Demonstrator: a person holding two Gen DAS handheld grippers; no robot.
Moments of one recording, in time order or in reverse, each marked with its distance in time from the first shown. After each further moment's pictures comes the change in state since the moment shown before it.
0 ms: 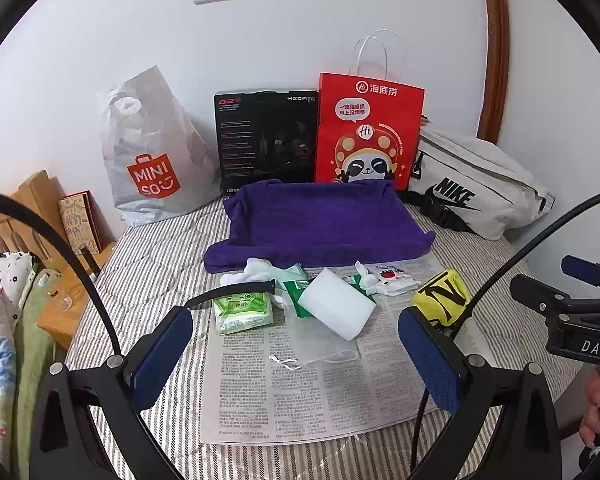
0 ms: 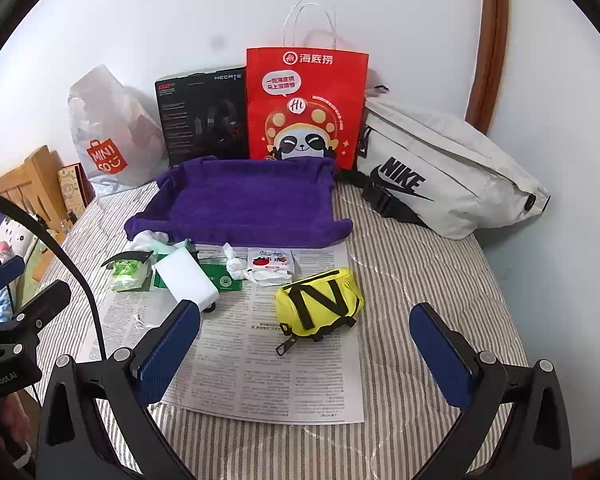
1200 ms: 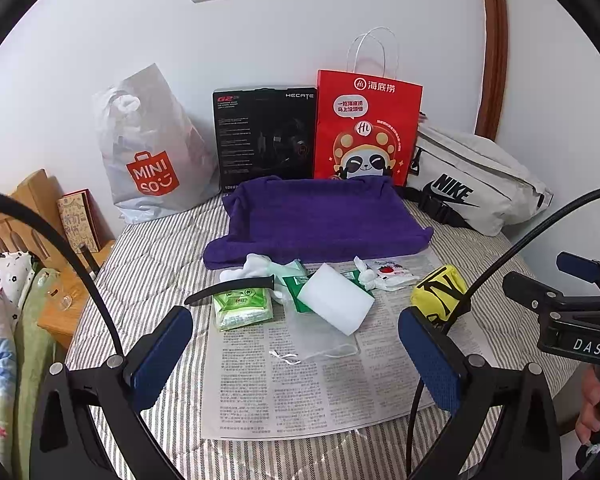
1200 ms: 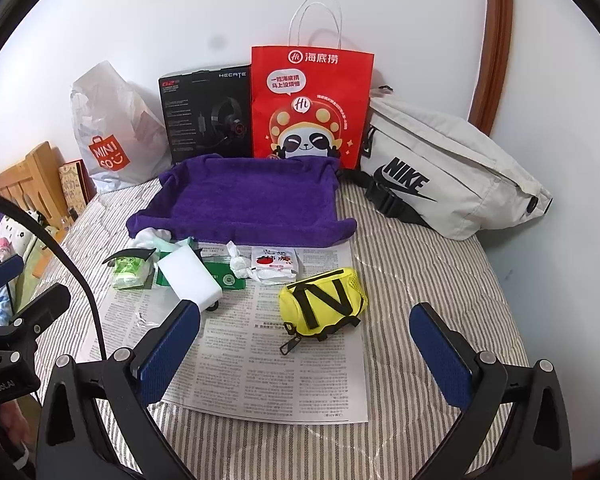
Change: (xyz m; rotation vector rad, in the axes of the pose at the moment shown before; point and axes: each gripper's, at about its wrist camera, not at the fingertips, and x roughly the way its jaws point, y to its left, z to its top) left arm -0.003 0.002 -0.001 0.003 0.016 -0.005; right arm 0.002 0.007 0.000 -0.004 0.002 0.002
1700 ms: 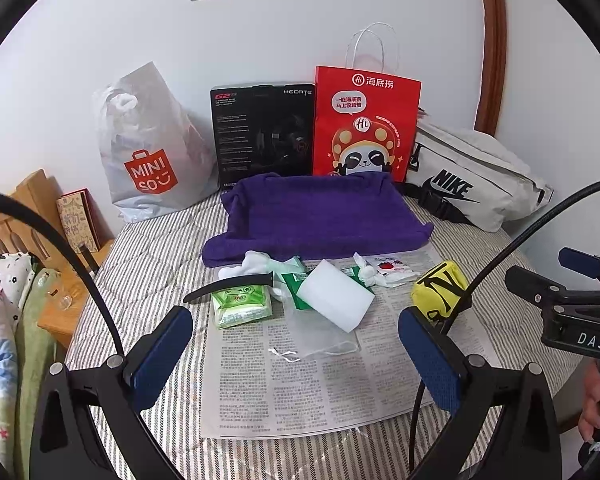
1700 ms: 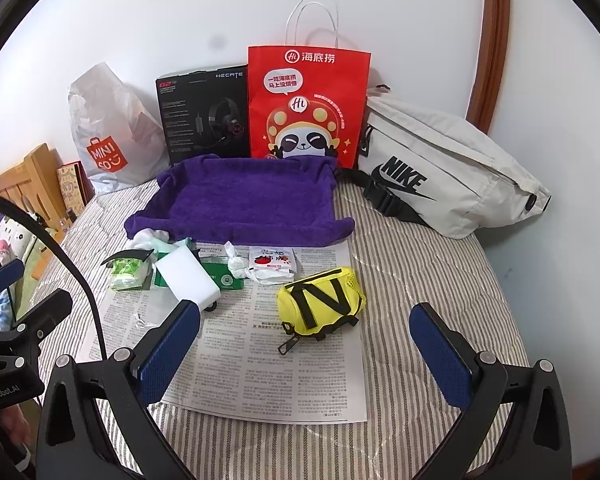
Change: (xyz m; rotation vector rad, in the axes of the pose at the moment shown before) left arm 0.003 -0.003 0.002 0.006 0.011 0.000; right arm 0.001 -0.001 0.000 0.005 0.000 -0.005
